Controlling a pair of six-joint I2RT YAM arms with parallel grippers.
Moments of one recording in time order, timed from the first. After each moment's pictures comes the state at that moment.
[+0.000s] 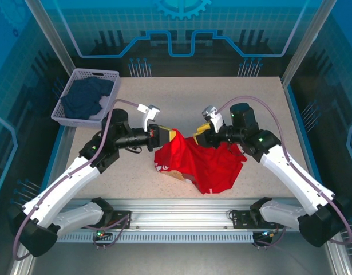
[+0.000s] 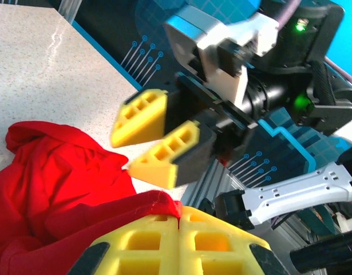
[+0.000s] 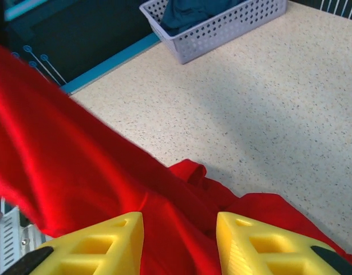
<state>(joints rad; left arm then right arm) -0.55 1.01 0.98 -0.21 0.66 -0.52 0.49 1.11 1.03 -0.48 -0.57 -0.06</state>
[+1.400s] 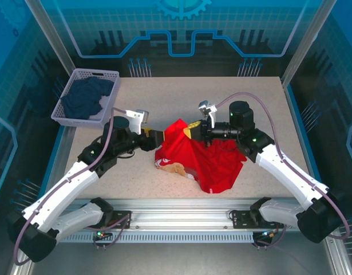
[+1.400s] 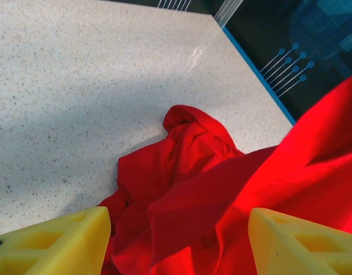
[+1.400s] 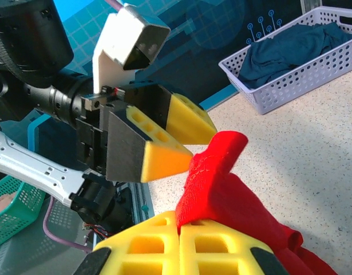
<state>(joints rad) -0.52 0.97 0.88 -0.37 0.22 -0.43 0.51 1.16 0.98 -0.12 -0.82 0.25</state>
